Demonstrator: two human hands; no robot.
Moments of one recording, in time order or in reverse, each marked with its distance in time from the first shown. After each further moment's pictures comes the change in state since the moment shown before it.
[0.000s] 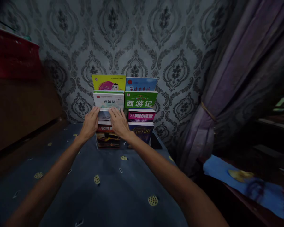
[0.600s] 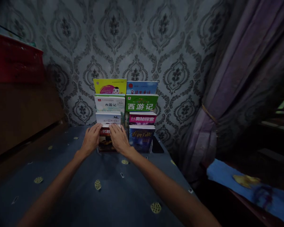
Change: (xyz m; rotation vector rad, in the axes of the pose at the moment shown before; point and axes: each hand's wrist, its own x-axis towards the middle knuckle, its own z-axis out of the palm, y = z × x) left_hand -0.054 -0.003 0.017 0.114 -0.090 0.021; right_hand -0.046 -0.015 0.034 0.035 -0.057 0.008
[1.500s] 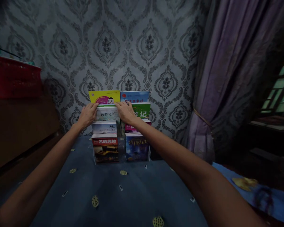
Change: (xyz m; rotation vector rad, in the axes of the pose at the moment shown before) left_hand 0.167 -0.018 -0.057 0.047 0.030 0.092; right_hand 0.117 0.083 -0.111 -0.223 0.037 -0.004
